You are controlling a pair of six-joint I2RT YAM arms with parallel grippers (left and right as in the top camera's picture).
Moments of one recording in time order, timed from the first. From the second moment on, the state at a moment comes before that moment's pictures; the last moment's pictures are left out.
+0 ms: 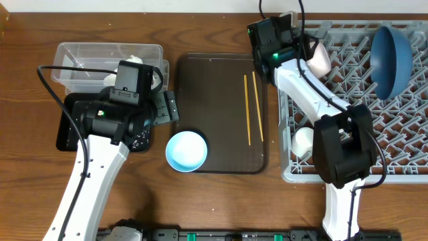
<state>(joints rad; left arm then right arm) -0.22 1.30 1.26 -1.02 -0.03 -0.43 0.40 2.15 1.71 -0.48 1.06 -0.02</state>
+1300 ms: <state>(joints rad) -0.22 1.30 1.26 -1.02 -0.03 -0.43 0.52 1.89 1.66 -0.92 -0.17 0.29</state>
